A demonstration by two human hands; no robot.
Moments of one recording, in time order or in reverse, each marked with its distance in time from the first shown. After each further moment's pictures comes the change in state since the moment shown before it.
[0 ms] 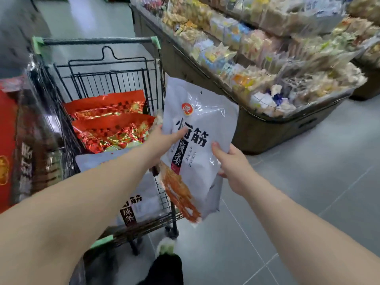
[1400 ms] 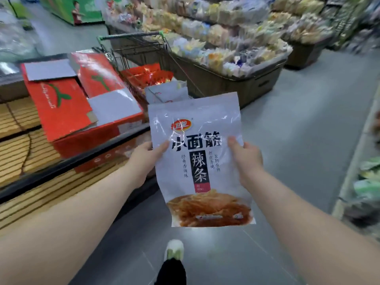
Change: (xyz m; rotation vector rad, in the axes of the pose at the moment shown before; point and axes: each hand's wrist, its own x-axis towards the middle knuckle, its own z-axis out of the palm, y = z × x) left_hand -0.624 -0.241 -0.292 -0.038 -0.186 0.105; right_hand -0.645 0.177 0.274 0.018 0.651 -0.079
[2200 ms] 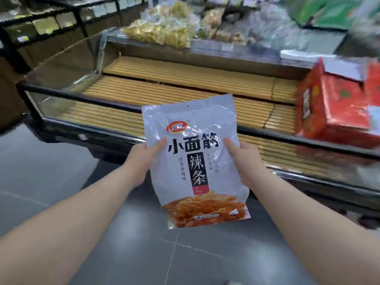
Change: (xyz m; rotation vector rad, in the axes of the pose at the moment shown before) left_hand -0.522 -0.123 -0.505 -0.300 1.056 -0.063; right_hand -0.544 0.016 0.385 -0.236 -1.162 -0.030
